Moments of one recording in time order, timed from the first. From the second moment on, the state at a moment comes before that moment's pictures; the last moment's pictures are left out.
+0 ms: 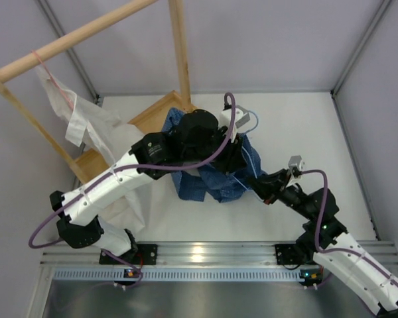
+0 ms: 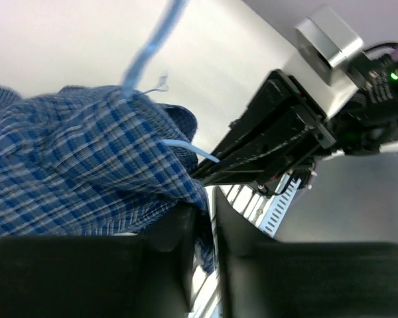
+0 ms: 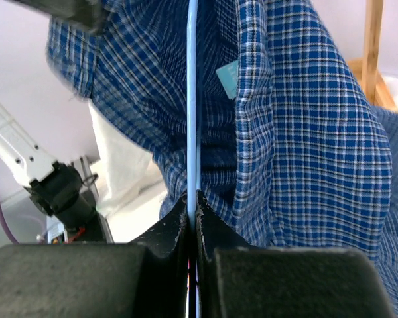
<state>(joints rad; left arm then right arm) -1.06 1.46 1.76 -0.78 0.08 -0.34 0.62 0.38 0.25 0.34 -0.36 0.40</state>
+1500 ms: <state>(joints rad) -1.02 1.57 2.11 -1.11 0.44 0.50 0.62 0.11 0.23 0.25 -0.55 0.32</state>
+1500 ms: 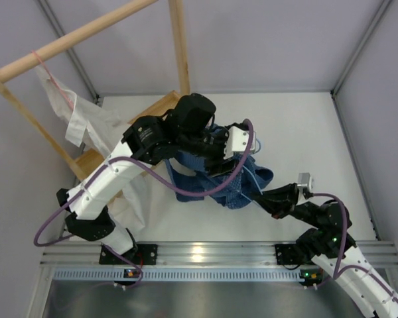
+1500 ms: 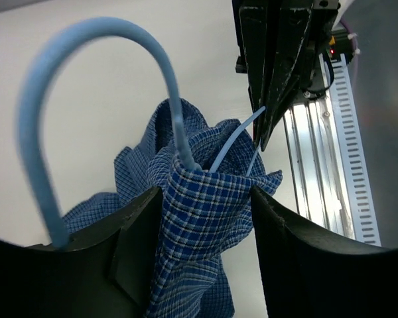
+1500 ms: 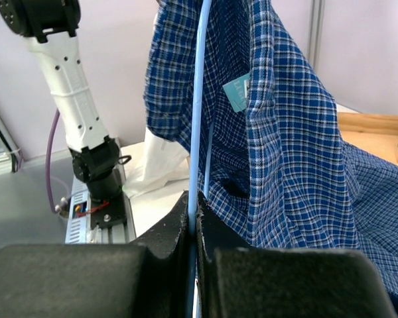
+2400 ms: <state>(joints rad) -0.86 1.59 2.08 -1.21 0.86 0.55 0.62 0.10 0.28 0.18 -0.69 0.28</state>
